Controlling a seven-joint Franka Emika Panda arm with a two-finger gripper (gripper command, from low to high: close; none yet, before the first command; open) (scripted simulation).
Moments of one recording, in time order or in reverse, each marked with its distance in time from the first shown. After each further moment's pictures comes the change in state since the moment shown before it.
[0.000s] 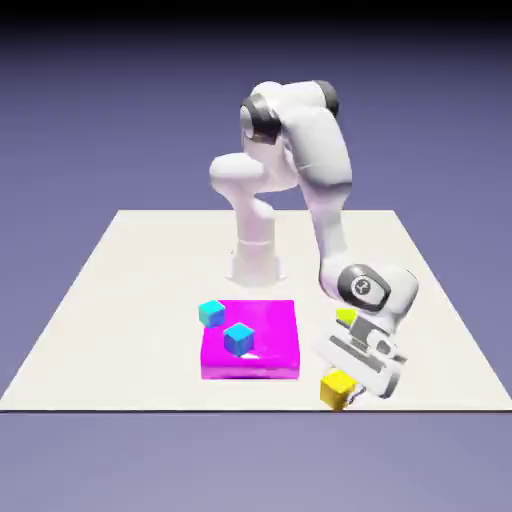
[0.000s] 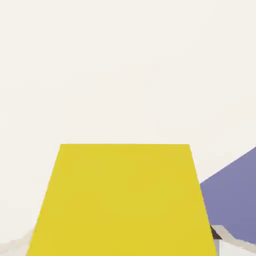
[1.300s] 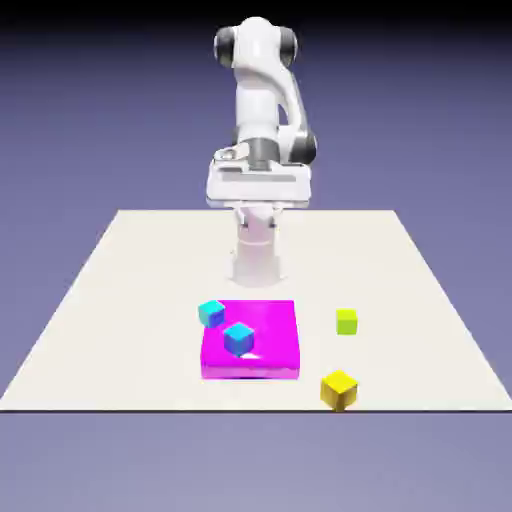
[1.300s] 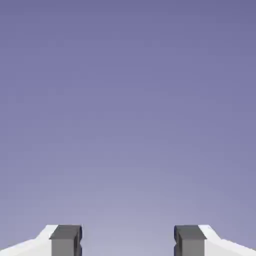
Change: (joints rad) arm -0.201 -1.026 -0.274 -0.611 1.232 0.722 0.618
